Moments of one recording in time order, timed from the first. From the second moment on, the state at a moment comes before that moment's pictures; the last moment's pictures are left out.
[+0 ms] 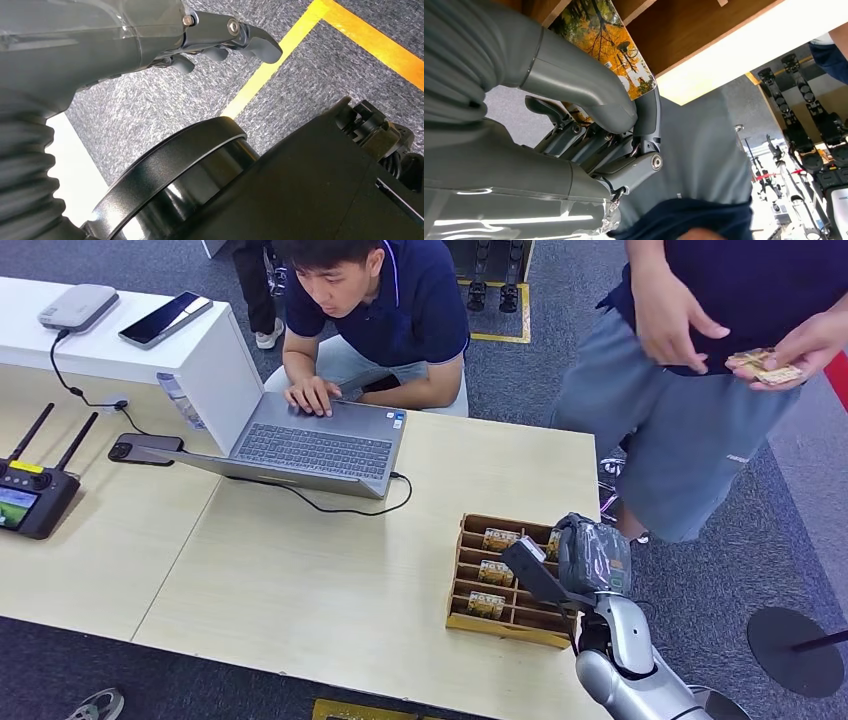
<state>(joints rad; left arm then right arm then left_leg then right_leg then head) -0.16 -0.02 -1.23 -0.27 0.31 0.27 0.05 -0.40 -0.32 0.74 -1.23 0.84 -0.59 0.37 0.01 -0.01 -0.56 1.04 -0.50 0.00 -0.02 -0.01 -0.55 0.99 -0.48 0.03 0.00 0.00</state>
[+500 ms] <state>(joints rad) -0.16 -0.02 -1.23 -0.27 0.31 0.27 0.05 -0.50 -0.39 0.63 -1.55 0.84 -0.60 0.44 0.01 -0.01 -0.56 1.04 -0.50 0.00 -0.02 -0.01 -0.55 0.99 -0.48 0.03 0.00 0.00</state>
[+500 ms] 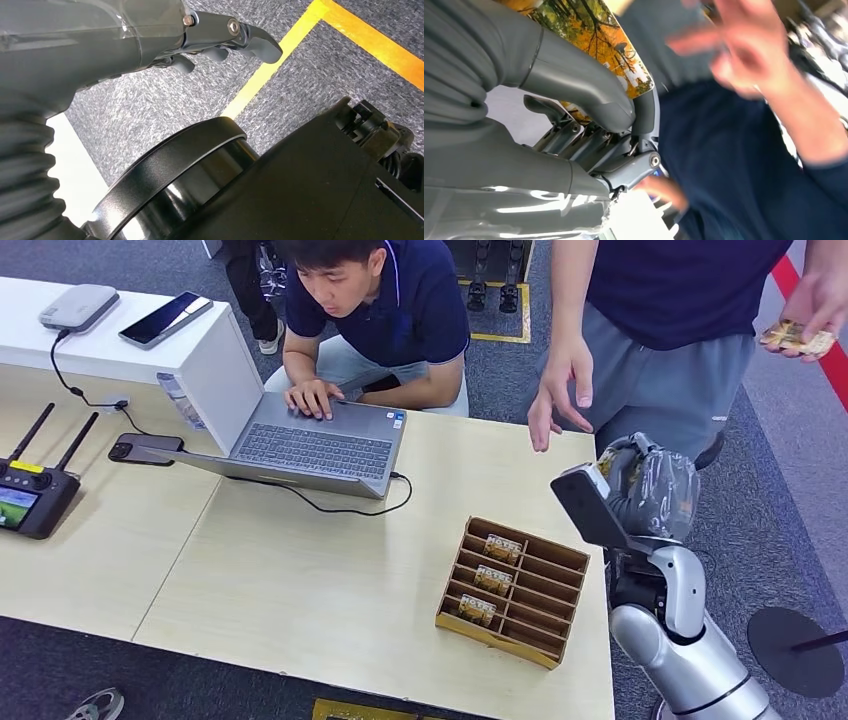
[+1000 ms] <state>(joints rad) -0.16 -0.02 -1.23 -0.27 0.30 0.27 0.05 -0.54 -0.42 0.60 -1.67 0.76 -0.63 0.43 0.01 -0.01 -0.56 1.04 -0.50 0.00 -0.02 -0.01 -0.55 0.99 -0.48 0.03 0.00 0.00</state>
